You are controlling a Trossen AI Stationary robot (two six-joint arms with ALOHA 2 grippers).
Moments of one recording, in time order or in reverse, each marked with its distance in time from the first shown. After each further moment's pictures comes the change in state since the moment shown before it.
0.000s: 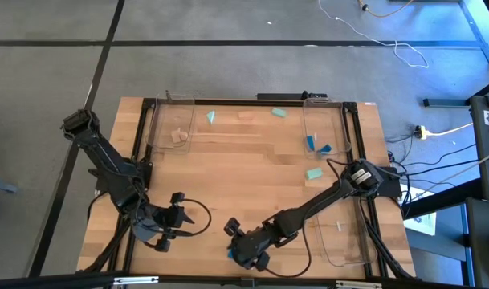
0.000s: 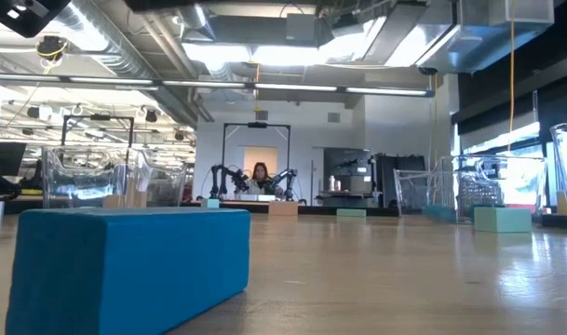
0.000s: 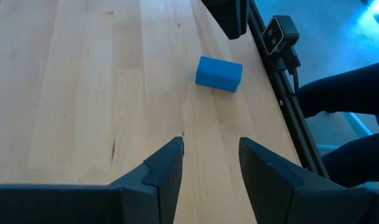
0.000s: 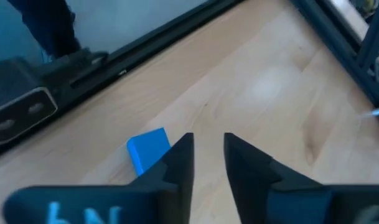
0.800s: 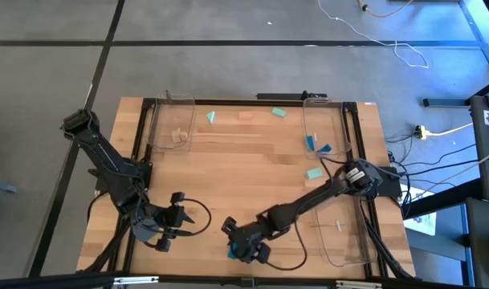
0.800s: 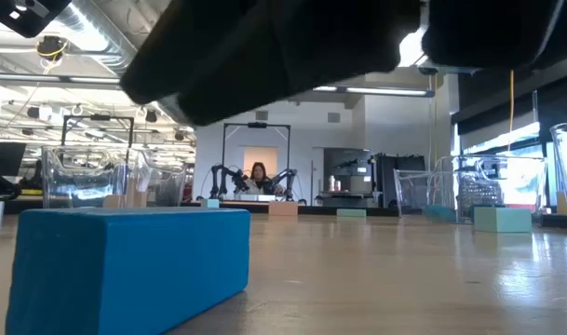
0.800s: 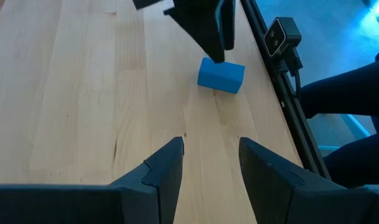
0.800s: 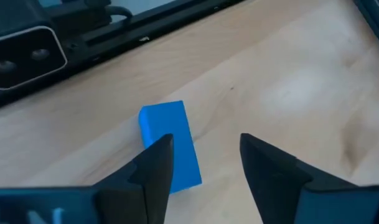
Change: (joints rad) left arm 0.000 0.000 0.000 0.000 -0.008 -0.004; right arm -0.054 0.041 -0.013 -0.026 -0.156 -0.122
